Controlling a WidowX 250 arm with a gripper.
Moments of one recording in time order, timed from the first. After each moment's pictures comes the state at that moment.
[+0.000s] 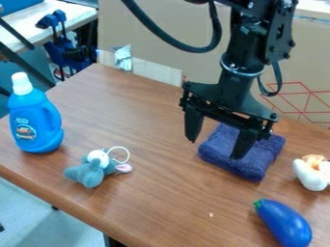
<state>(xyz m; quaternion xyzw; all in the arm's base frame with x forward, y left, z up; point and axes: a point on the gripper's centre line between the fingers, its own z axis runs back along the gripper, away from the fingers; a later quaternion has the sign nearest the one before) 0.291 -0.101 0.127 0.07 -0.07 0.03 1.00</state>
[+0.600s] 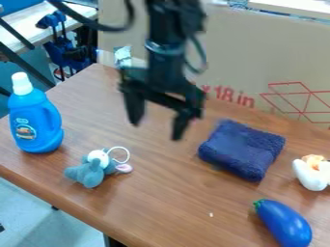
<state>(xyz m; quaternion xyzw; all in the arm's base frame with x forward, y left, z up) 0.278 -0.015 0.138 0.05 -0.07 0.07 0.99</state>
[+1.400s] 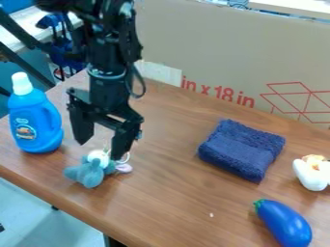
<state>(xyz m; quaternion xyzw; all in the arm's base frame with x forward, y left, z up) 0.249 0.046 0.093 0.06 0.01 0.05 1.00</state>
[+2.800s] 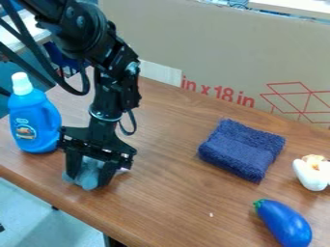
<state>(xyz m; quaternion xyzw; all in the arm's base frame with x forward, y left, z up) 0.249 0.046 0.042 0.13 0.03 0.19 0.97</state>
